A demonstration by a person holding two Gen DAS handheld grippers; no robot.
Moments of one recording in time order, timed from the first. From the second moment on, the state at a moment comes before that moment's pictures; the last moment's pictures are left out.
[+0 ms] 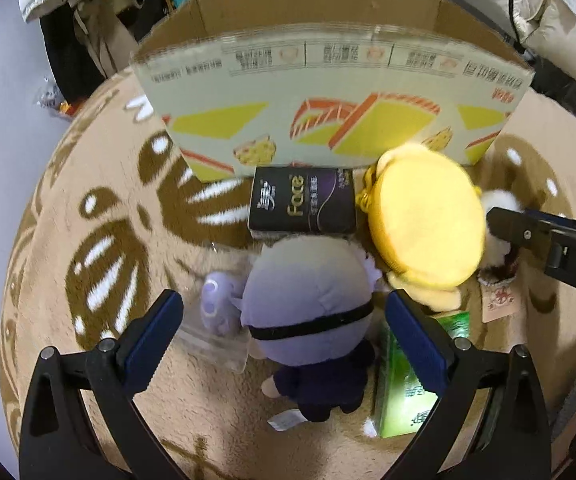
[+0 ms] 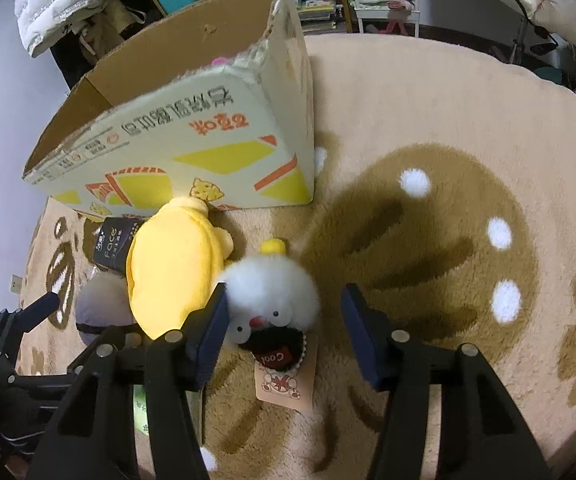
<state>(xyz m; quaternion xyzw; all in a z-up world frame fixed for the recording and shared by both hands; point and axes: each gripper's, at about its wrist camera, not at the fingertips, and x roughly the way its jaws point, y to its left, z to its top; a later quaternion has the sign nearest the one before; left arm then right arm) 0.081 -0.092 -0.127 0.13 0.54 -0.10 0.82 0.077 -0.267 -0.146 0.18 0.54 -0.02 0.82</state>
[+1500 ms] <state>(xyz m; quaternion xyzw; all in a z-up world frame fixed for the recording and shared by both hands) 0.075 -0.103 -0.125 0.14 0.51 -0.12 0.84 0.081 -0.213 -0.155 0.08 0.53 0.01 0.84</state>
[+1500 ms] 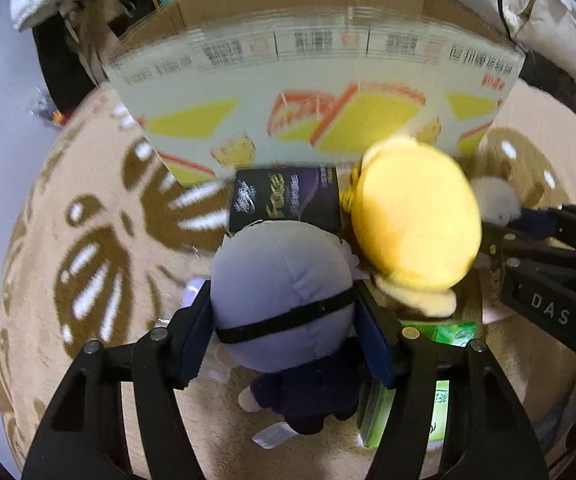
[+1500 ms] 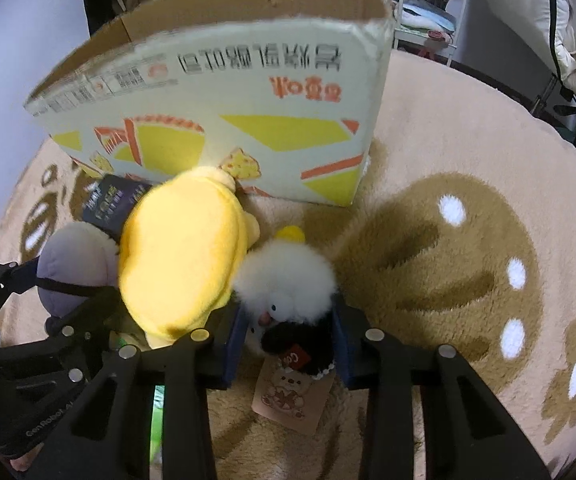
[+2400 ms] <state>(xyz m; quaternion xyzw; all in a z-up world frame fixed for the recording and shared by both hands) 0.067 -0.030 0.011 0.03 0.27 -0.09 0.96 0.049 -0.231 -0.020 0.15 0.28 0.08 0.94</state>
